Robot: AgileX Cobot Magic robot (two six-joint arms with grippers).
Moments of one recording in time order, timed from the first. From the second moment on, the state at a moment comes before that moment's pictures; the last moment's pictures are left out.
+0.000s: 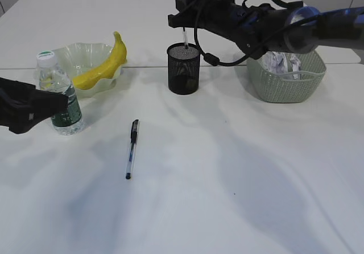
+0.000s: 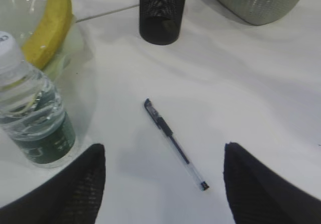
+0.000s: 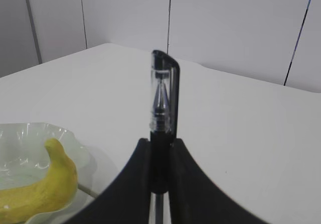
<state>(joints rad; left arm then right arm) -0.17 1.19 -0.58 1.67 -0.36 -1.63 0.33 2.32 -1.86 -0.46 -0.32 0.35</state>
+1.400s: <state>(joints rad) -0.17 1.19 -0.58 1.76 -0.01 -1.63 0.33 2.40 -1.92 -0.49 -0.33 0.32</state>
